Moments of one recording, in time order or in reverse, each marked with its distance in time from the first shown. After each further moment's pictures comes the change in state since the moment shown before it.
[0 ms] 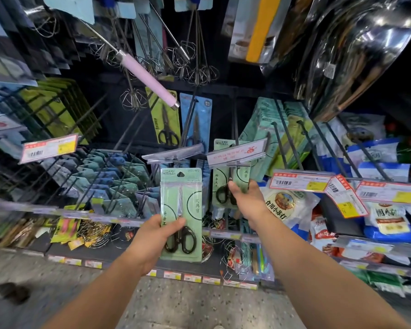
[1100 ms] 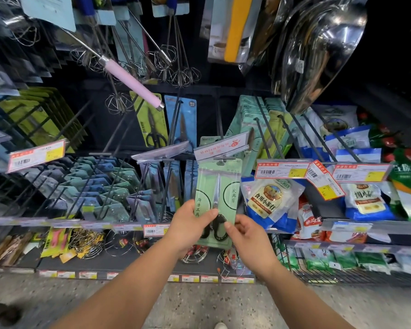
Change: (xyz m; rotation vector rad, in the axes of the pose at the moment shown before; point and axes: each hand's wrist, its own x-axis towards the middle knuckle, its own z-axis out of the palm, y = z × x) left_hand 0.002 0.009 0.070 0.399 -0.024 0.165; right_hand -0.114 0.045 -0.016 0.020 -0.096 -0.227
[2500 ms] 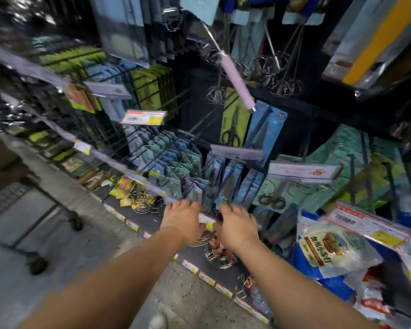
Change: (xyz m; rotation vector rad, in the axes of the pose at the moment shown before) left_hand -0.009 -0.043 -0.068 1.099 0.249 -0.190; right_hand 0.083 -0.024 0.094 -1.124 -0.457 -0.308
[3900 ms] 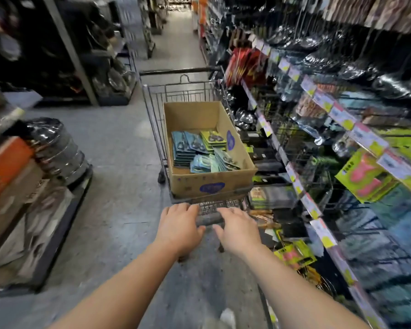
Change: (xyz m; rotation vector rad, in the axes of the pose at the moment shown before) left_hand -0.135 -0.611 -0.054 -0.252 0.325 -0.922; right_hand 0.125 -0.670 0.109 -0.196 -0.149 -0.932
